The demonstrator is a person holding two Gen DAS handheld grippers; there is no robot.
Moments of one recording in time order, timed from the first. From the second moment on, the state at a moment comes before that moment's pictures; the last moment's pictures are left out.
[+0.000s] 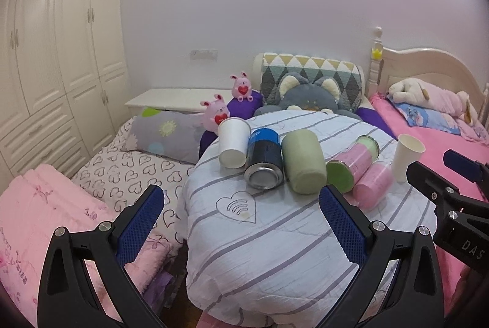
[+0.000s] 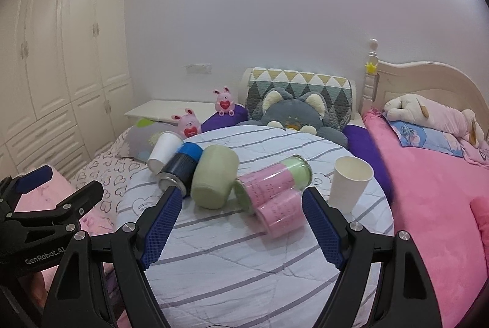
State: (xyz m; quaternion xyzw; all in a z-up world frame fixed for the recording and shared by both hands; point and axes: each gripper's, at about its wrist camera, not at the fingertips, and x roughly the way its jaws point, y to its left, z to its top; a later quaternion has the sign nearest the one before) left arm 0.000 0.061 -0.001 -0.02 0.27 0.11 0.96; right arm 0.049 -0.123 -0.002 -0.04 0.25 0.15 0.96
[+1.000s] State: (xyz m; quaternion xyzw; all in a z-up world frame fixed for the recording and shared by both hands) left arm 0.002 0.003 0.013 0.01 0.20 0.04 0.98; right arm 0.016 -0.167 0.011 -0.03 0.12 0.06 0.99
